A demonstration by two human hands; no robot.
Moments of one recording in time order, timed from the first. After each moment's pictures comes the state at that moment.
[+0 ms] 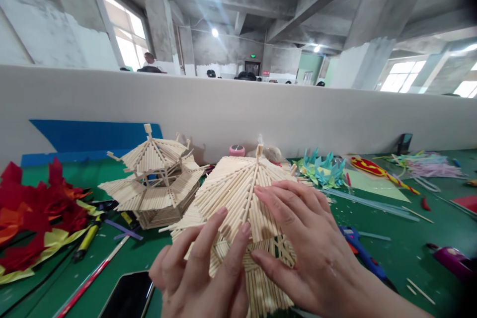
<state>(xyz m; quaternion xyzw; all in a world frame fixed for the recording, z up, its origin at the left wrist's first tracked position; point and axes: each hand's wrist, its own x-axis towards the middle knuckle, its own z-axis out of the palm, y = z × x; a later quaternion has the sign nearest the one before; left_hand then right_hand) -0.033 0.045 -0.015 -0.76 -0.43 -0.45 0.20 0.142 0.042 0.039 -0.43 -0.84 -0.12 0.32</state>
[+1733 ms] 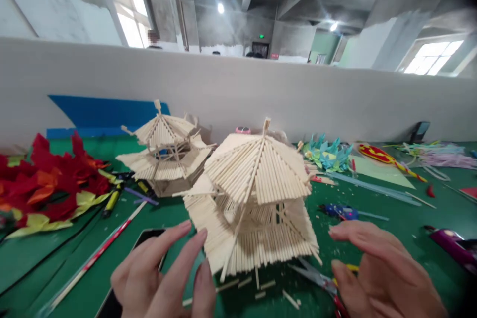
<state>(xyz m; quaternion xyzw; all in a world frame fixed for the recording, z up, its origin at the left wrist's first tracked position) -0.059 0.004 -0.027 -0.71 -0.44 -0.52 0.18 0.175 -0.013 -0.030 -0.37 -0.70 -0.04 0.61</state>
